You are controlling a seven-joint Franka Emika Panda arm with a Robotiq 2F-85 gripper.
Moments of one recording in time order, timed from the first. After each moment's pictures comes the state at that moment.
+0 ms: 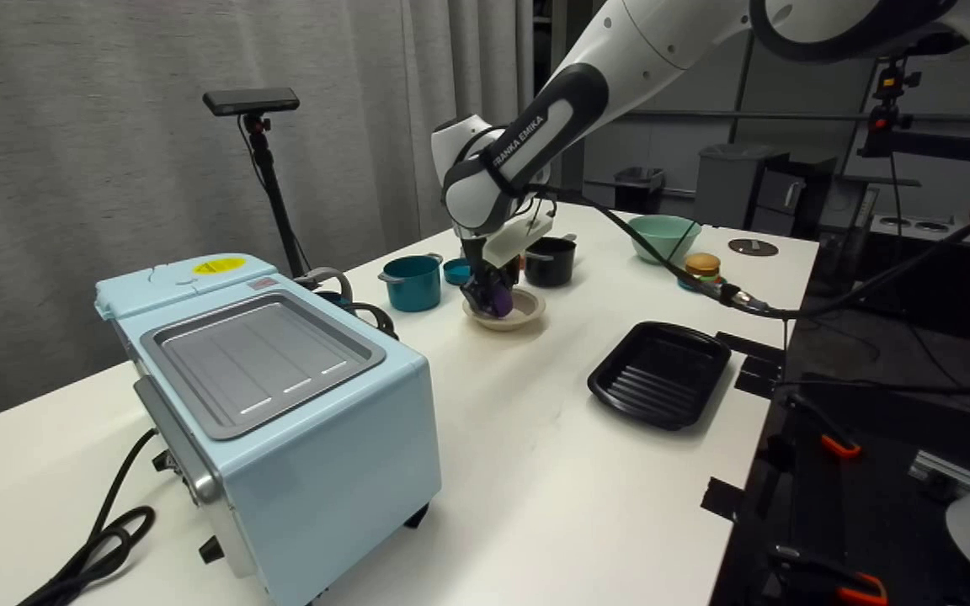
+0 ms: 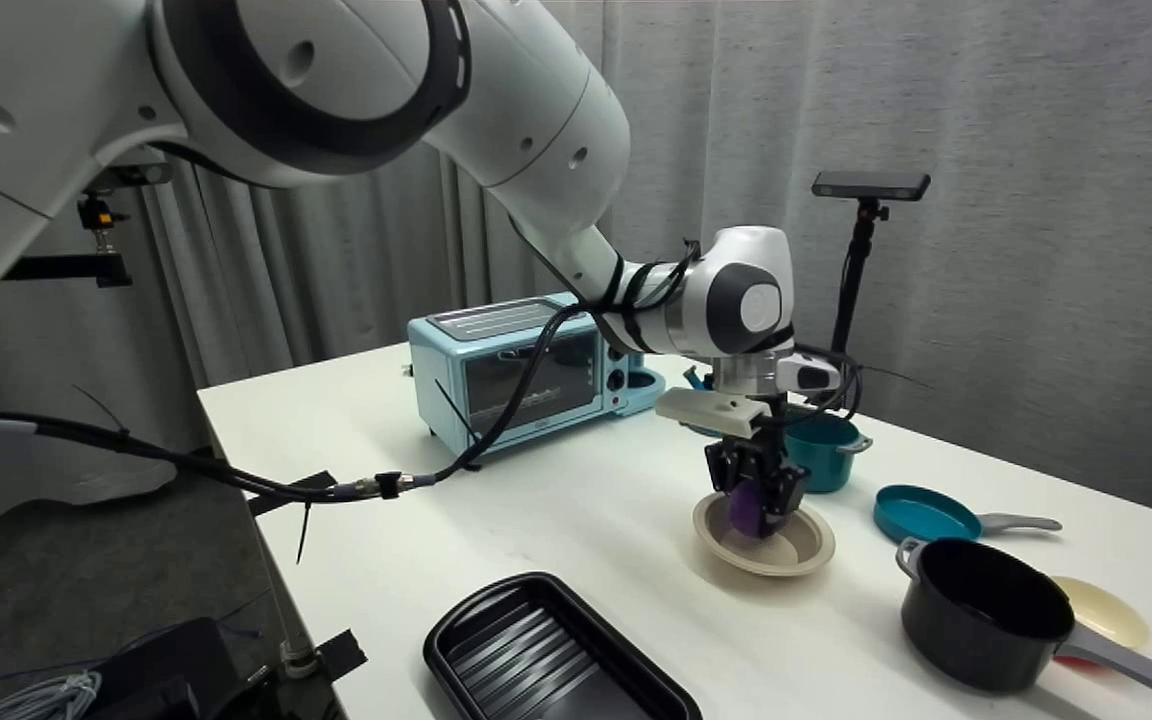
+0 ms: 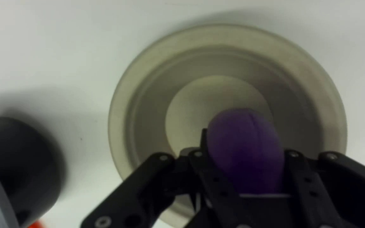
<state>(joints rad) -0.03 0.80 -0.11 -1.46 -0.16 2.20 0.20</state>
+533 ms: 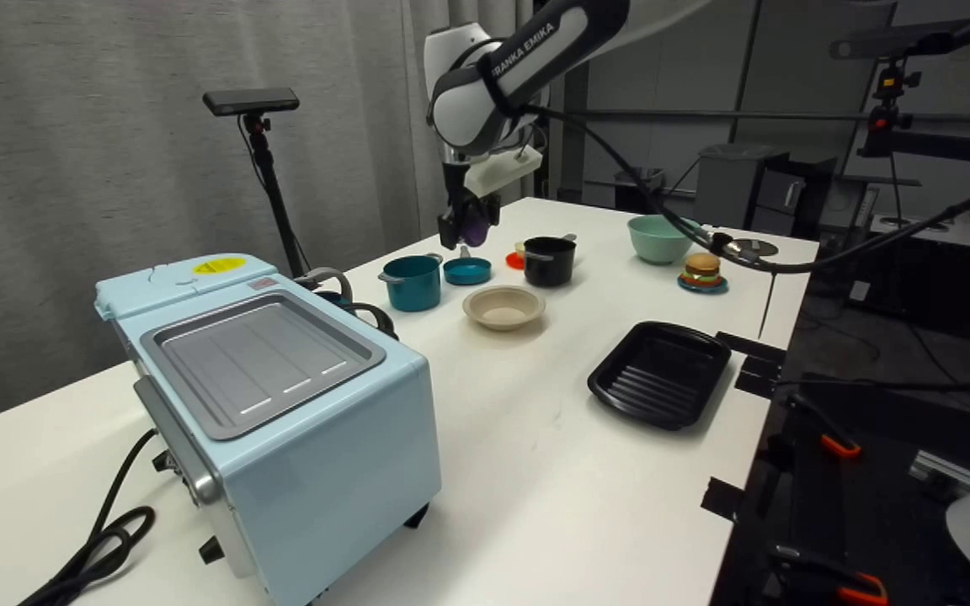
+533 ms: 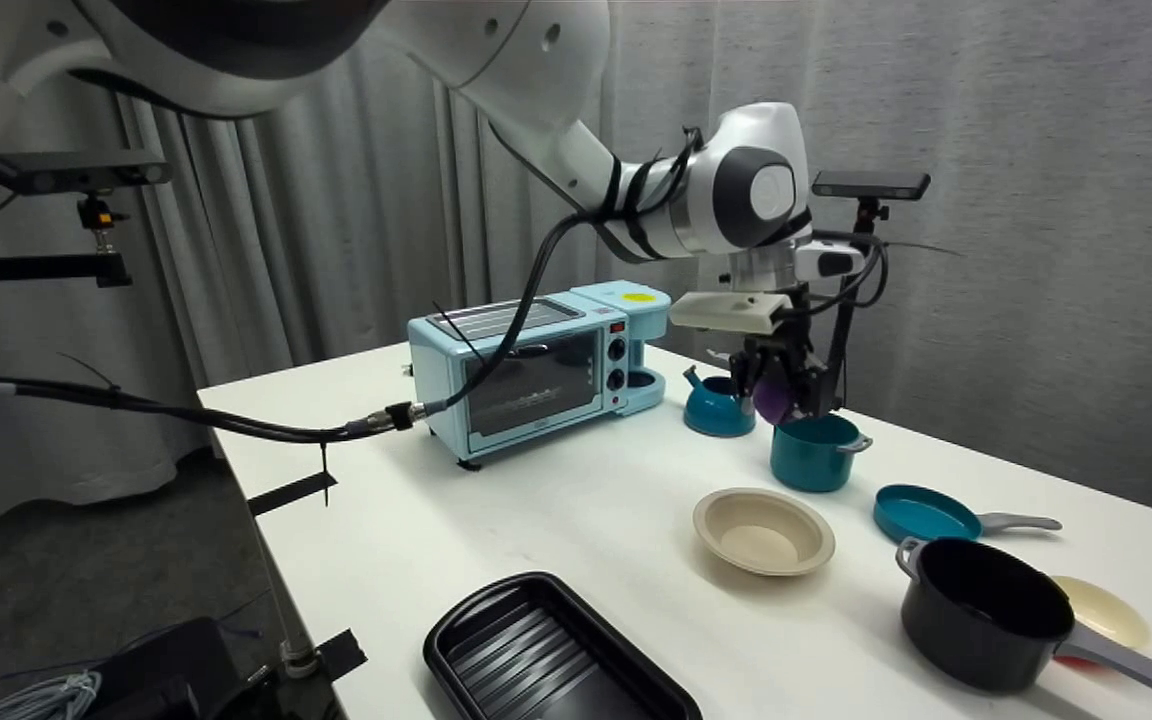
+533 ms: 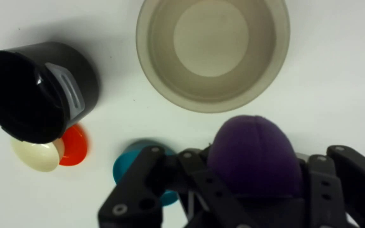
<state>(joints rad) -0.03 0.66 -0.11 -1.42 -0.16 2.20 0.20</state>
